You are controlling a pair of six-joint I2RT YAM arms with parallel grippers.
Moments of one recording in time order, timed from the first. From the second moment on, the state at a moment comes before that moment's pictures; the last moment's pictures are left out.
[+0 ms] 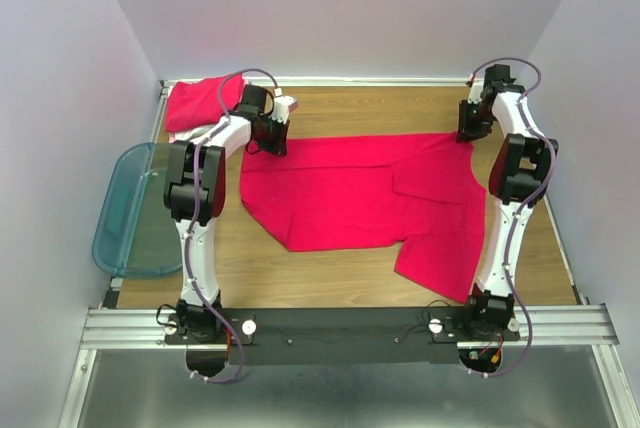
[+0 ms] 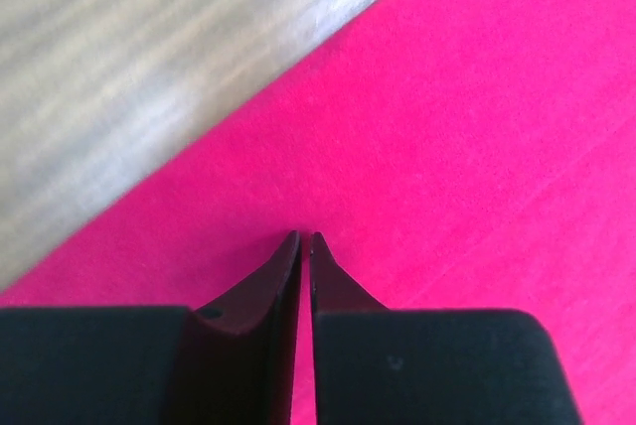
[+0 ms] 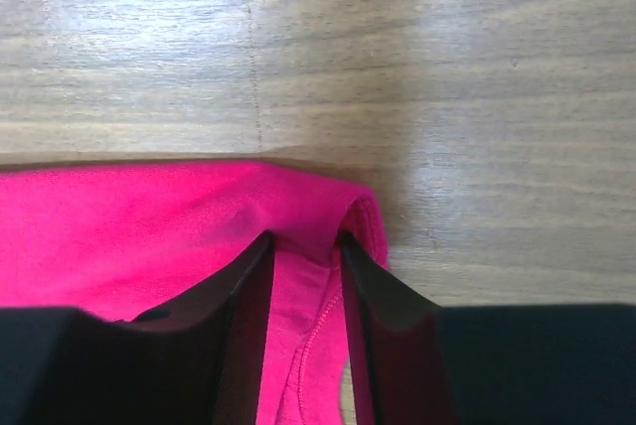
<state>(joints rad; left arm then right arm) -0.18 2.16 1.61 -0.43 0.42 0.21 -0.17 2.44 2.14 -0.87 -0.16 -0.13</state>
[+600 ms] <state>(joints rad) -0.25 1.71 1.39 -0.65 0.59 0.67 -0.17 1.81 1.80 -1.11 -0.31 -0.57</state>
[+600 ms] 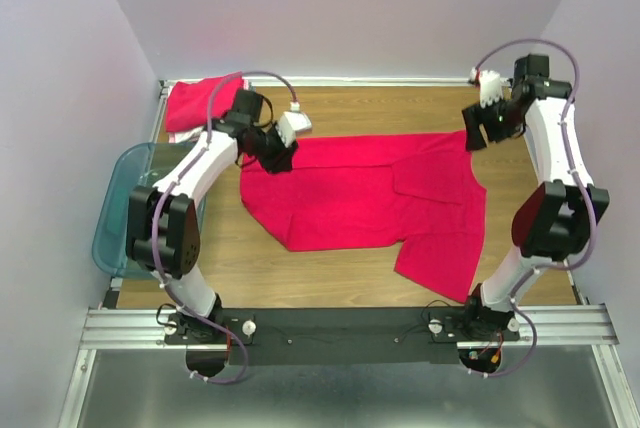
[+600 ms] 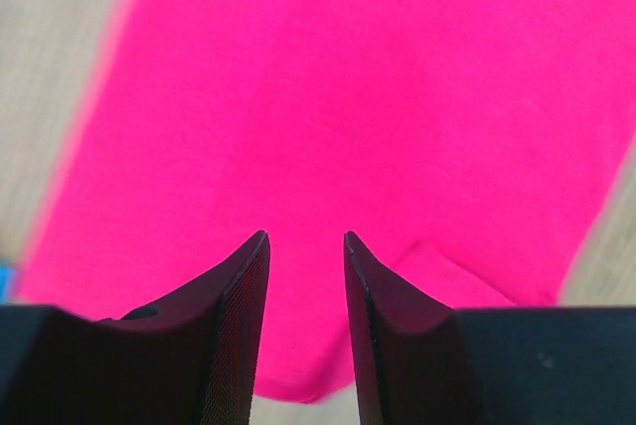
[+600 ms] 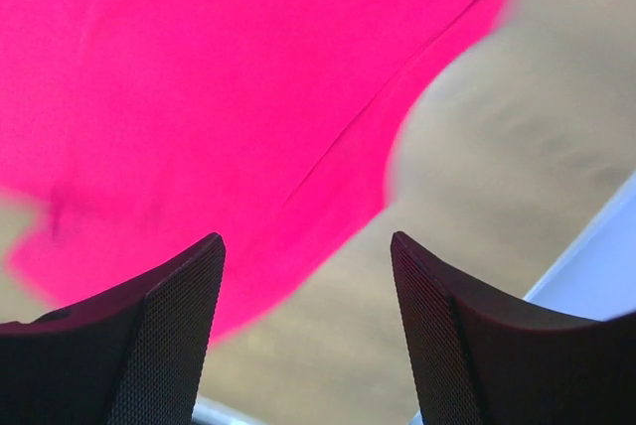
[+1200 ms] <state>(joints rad) -0.42 1.60 1.07 -0.54 0.40 0.55 -0.08 1.49 1.11 -1.19 -0.17 -0.76</state>
